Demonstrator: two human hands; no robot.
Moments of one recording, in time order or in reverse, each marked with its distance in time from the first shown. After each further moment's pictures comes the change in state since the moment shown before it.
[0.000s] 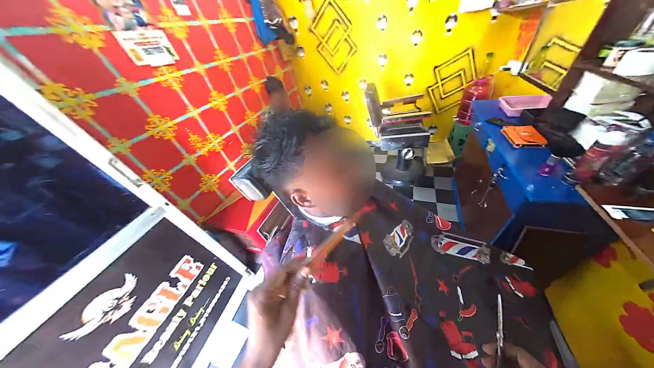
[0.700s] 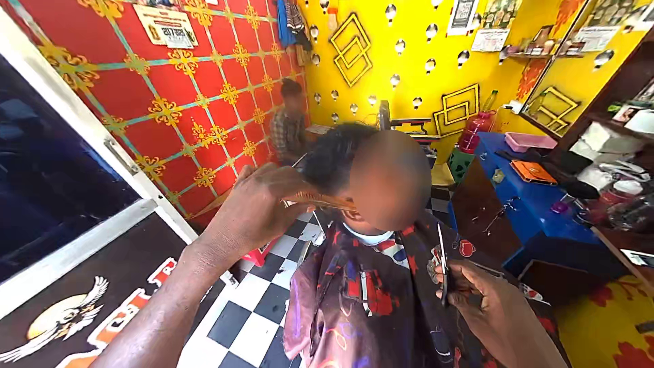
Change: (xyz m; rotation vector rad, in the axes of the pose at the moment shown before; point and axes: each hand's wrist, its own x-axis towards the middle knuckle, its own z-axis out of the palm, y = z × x) left_hand 0.190 -0.052 -0.154 0.648 -0.297 0.509; right_hand 0.149 -0.169 0.099 -0.331 0.182 -0.389
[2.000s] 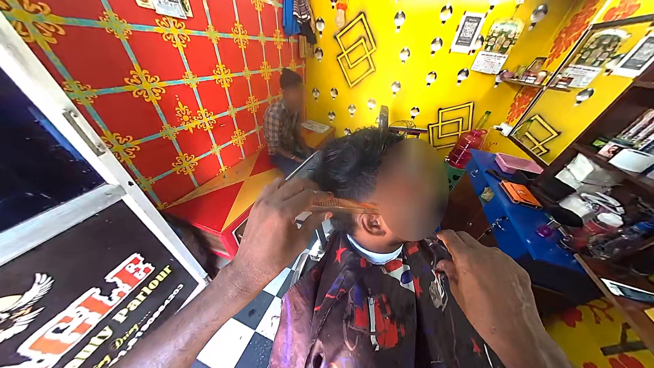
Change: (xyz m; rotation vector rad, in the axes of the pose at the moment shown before) left_hand -0.008 -0.009 0.060 -0.162 0.317 -0.160; right_hand 0.082 -0.082 0.014 -0.905 0.188 -0.240
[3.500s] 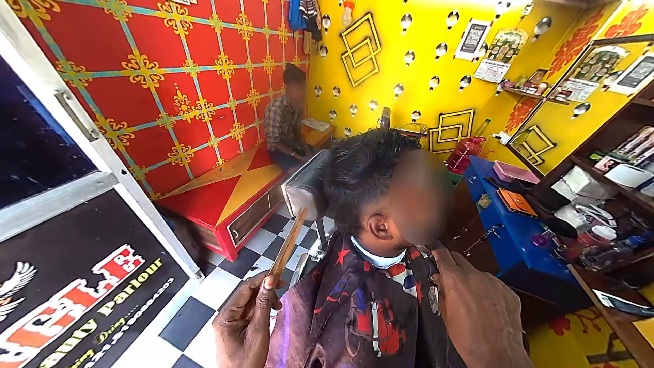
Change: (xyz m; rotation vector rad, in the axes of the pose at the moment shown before) left_hand -0.155 0.039 0.028 -0.612 0.424 -0.723; right_hand -0.007 -0.028 0.009 -0.154 -0.050 0.049
